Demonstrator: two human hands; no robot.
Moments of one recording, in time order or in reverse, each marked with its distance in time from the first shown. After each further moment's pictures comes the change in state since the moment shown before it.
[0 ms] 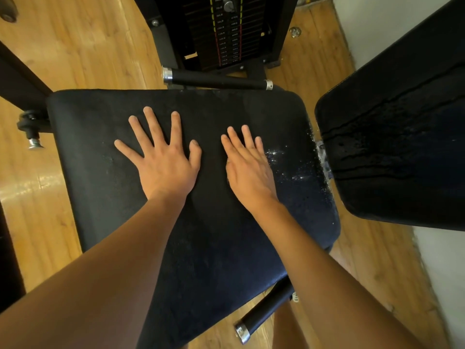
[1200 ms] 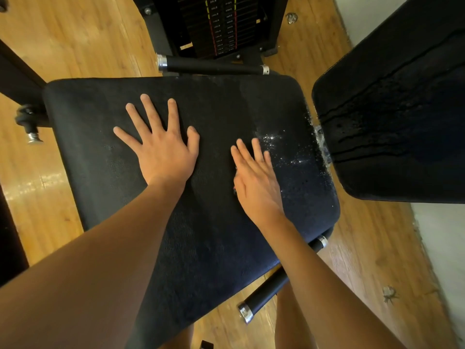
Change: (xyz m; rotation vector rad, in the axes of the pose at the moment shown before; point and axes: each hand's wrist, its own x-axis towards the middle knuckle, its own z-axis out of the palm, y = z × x) left_hand 0.001 0.004 -0.003 -0.023 0.006 0.015; right_hand -0.062 0.000 -0.002 0.098 -0.019 0.099
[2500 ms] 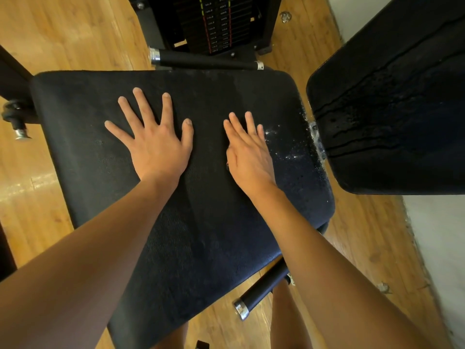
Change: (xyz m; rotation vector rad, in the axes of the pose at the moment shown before) left_hand 0.000 -0.001 0.002 -0.017 0.029 0.012; right_hand 0.046 0.002 -0.004 -0.038 0.030 -0.001
